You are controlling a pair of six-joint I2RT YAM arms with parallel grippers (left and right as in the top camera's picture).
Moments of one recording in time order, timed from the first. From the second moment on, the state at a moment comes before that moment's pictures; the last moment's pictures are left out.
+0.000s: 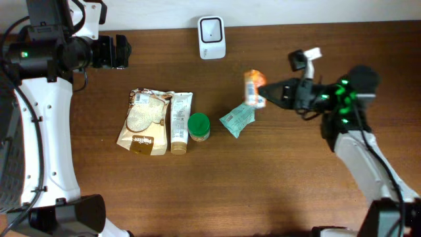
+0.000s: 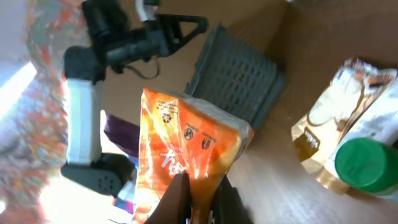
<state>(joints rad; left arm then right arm) 0.07 1.77 2.07 -1.15 0.21 0.14 -0.03 1.49 0.89 0.64 -1.44 1.20</state>
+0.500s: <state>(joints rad) 0.07 1.77 2.07 -1.15 0.21 0.14 0.11 1.71 1.06 -0.36 -0.96 0.70</state>
